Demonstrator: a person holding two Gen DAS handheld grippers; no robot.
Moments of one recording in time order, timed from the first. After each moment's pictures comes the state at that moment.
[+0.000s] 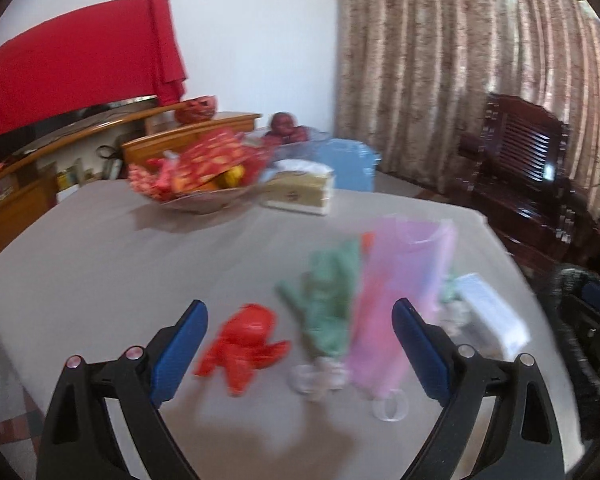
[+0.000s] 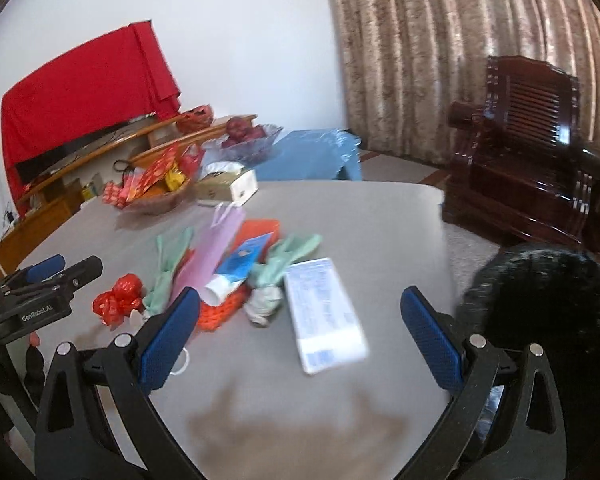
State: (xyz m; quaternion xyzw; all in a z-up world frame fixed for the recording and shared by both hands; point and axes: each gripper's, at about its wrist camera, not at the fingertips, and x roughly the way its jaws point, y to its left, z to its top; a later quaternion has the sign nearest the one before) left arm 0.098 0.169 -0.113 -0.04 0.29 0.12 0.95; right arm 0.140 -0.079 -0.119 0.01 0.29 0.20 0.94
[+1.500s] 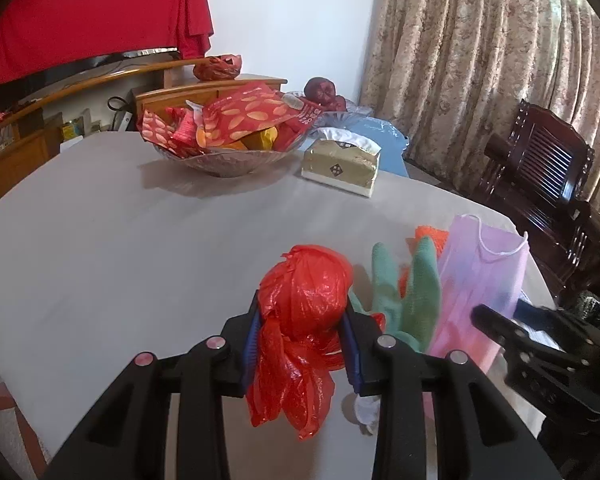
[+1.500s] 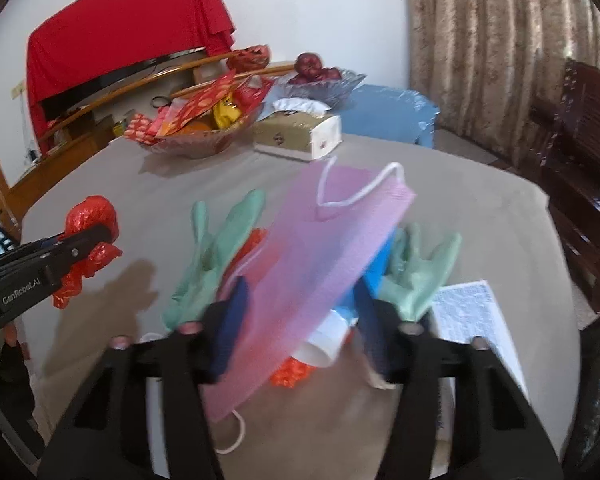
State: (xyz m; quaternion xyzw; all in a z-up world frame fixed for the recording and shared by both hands) left arm 0.140 0.231 -0.142 -0.11 0.33 0.12 0.93; right arm 0.213 0.040 -0.164 -0.06 0.36 0.29 0.89
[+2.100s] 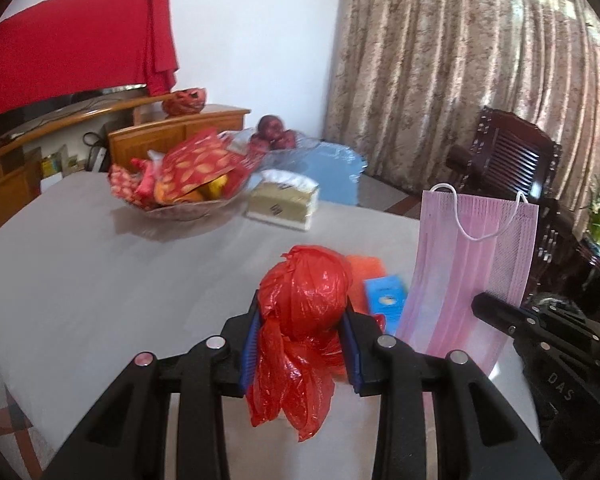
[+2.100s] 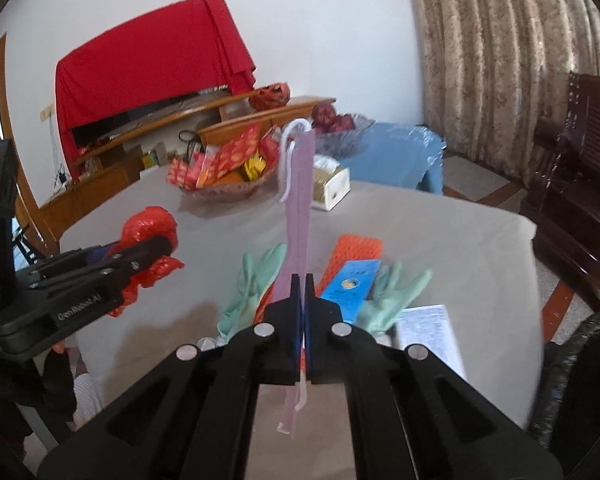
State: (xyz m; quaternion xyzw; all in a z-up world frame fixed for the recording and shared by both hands) left arm 0.126 0.166 -0.080 -0.08 0.29 0.07 0.95; right arm 0.163 -0.020 -0.084 -0.02 0.30 0.31 0.90
